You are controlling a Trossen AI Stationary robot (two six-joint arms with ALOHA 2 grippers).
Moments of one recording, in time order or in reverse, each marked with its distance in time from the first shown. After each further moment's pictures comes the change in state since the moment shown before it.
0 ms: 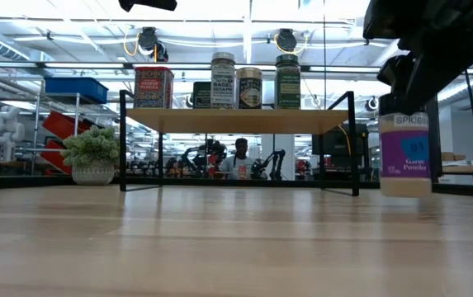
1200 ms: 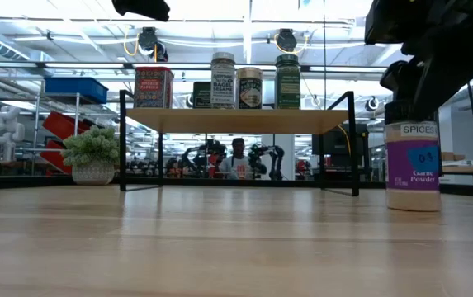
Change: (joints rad) left arm 0.000 0.001 0.025 -0.116 0.001 -0.035; right arm 0.033 0.044 0.002 0.020 -0.008 0.046
